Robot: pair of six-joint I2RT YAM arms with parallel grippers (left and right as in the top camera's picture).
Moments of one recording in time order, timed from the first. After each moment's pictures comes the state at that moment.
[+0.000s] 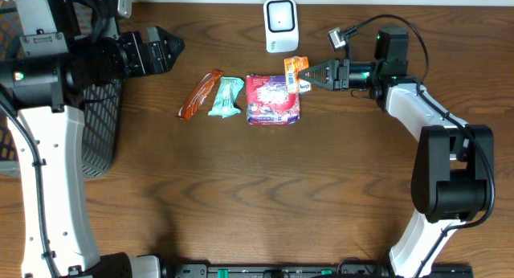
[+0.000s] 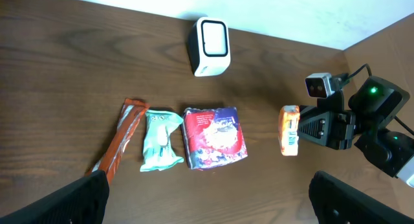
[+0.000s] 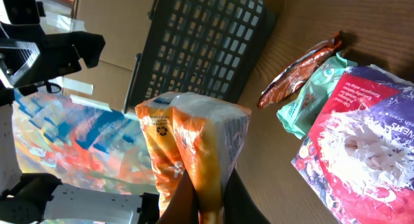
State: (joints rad) left arm 0.13 1.52 1.80 -1.10 0.62 -0.10; right arm 0.05 2.00 1.28 0.11 -1.44 0.54
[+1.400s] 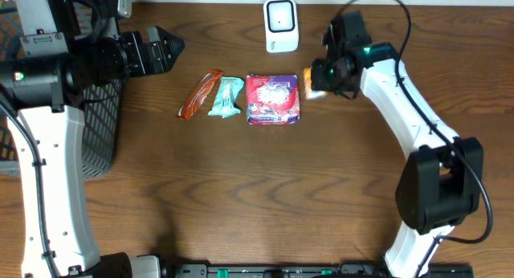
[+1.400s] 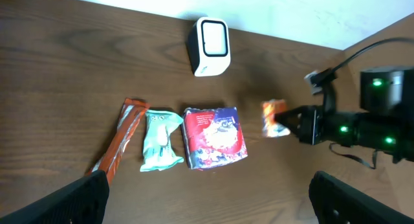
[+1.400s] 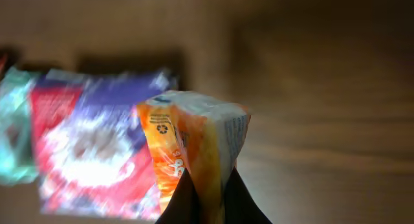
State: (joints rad) left arm 0.13 1.52 1.80 -1.10 0.62 -0.10; right arm 0.28 1.95 1.64 -0.82 -0.05 0.30
